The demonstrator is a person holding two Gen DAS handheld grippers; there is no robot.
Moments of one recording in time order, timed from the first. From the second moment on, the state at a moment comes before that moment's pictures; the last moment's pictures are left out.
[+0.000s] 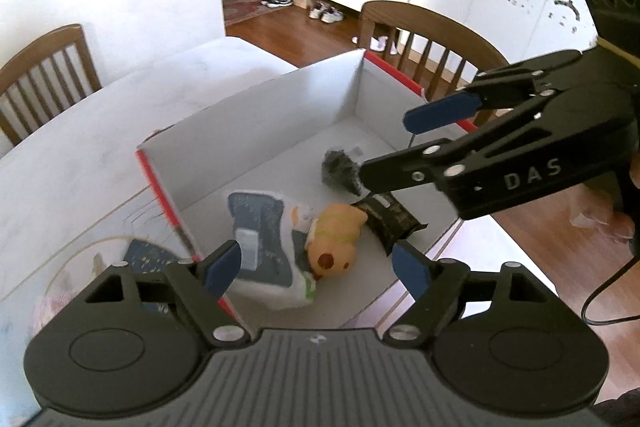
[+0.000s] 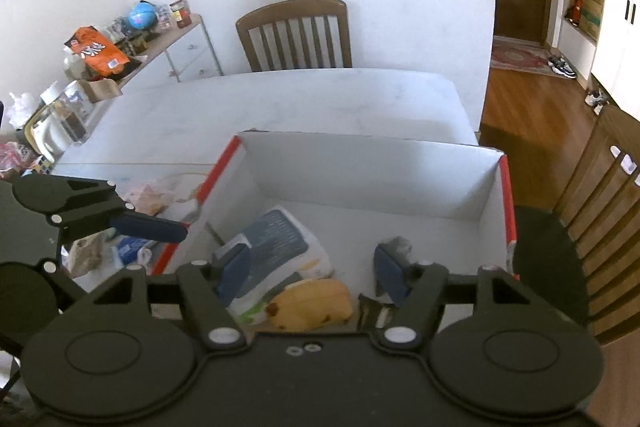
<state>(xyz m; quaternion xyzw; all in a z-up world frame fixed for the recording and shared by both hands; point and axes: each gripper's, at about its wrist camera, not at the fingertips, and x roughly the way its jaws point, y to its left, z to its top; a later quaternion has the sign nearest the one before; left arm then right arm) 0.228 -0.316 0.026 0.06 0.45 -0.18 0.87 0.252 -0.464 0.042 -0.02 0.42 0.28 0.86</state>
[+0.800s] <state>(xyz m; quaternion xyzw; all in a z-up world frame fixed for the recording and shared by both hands) 0.164 -0.208 0.044 0.00 0.40 -0.11 0.91 0.189 -0.404 0.051 -0.02 0.40 0.28 0.87</state>
